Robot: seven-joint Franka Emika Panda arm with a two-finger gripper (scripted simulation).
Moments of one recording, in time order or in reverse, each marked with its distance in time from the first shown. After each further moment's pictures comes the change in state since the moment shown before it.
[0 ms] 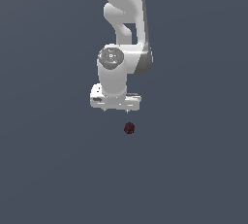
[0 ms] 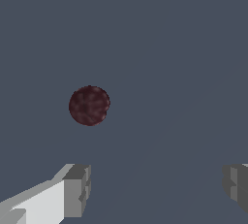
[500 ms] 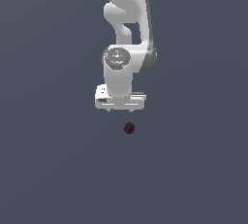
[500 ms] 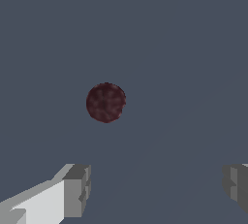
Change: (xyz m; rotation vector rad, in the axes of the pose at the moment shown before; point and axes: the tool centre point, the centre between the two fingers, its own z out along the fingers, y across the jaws) arm -0.001 -0.019 -0.001 0.008 -0.006 -0.061
